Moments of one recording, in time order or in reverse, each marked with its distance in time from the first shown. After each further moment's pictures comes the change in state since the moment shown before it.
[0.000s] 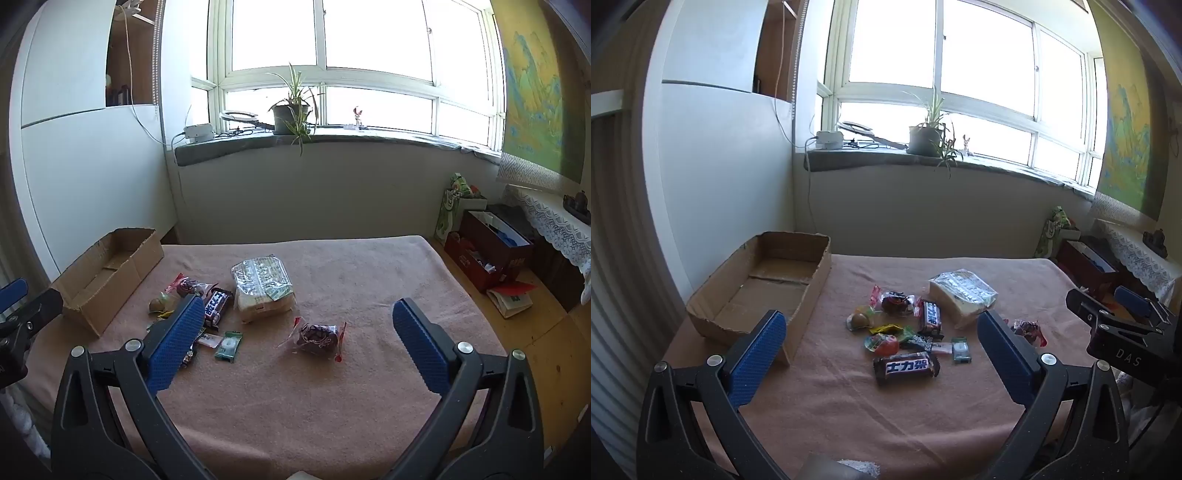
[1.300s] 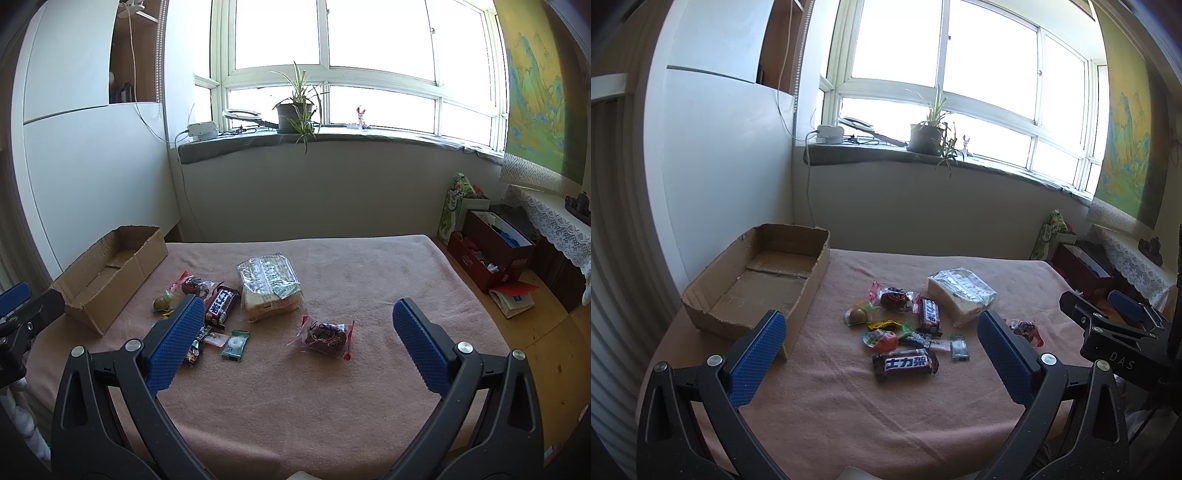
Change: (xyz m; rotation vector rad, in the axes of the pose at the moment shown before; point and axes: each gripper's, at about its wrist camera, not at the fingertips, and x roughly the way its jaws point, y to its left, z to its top) left arm 0.001 0.009 -0.004 -0.035 0.022 -0.017; right arm 0.002 0.010 -0.002 -0.008 0.002 0.004
